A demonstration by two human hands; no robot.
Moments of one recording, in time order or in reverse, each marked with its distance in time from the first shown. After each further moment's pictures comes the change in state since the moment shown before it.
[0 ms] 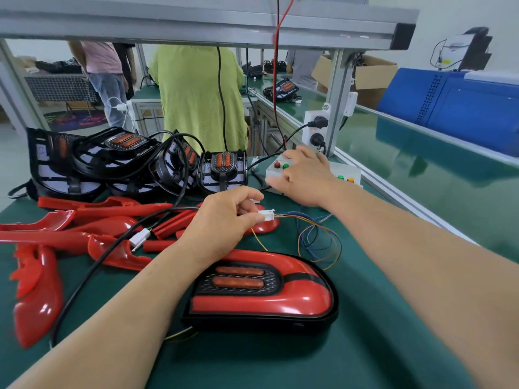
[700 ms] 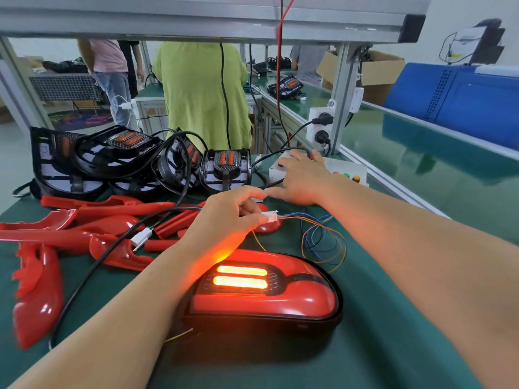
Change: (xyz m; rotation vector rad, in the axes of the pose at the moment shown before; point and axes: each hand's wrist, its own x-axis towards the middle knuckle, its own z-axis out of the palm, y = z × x) left_hand 0.003 -0.003 0.001 -0.010 -0.052 -0.033; right_hand 0.033 0.004 0.024 -0.259 -0.086 -0.080
